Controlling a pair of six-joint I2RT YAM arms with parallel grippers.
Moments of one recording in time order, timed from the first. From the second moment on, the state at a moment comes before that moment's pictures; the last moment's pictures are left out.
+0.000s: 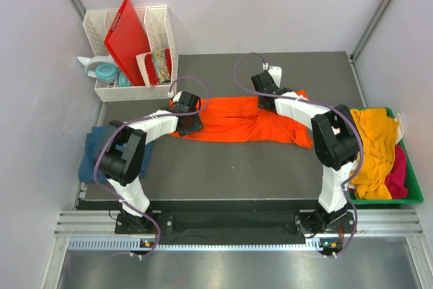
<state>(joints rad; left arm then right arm) -0.43 1.77 1.05 -0.31 -0.19 -0.73 0.49 1.92 1.35 -0.31 0.50 0.46</state>
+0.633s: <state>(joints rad) -0.43 1.77 1.05 -0.31 -0.19 -0.73 0.43 1.79 1.32 -0.30 0.56 0.48</state>
